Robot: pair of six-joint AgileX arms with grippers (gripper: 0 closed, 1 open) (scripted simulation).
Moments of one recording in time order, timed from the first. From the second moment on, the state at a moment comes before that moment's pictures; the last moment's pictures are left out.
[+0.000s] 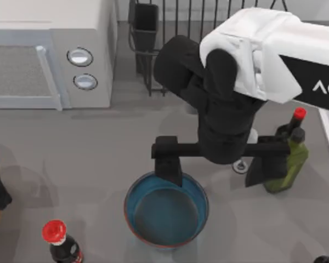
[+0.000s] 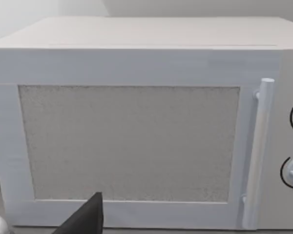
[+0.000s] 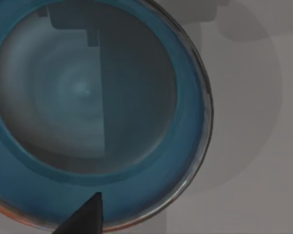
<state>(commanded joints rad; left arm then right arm) 0.00 0.00 0.00 0.00 0.00 0.00 0.81 1.90 1.57 -1.24 0.00 0.83</state>
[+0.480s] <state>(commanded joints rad) 0.00 0.00 0.00 0.00 0.00 0.00 0.81 1.97 1.40 -1.00 0.00 0.83</state>
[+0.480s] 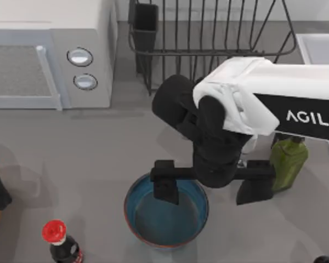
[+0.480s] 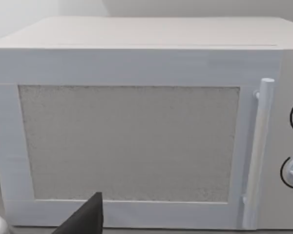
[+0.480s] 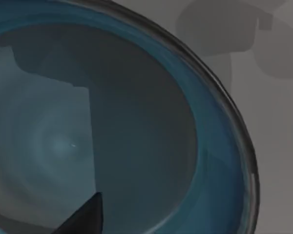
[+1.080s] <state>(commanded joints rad) 0.00 0.00 0.00 0.00 0.00 0.00 0.82 2.01 1.31 -0.87 0.00 0.83</state>
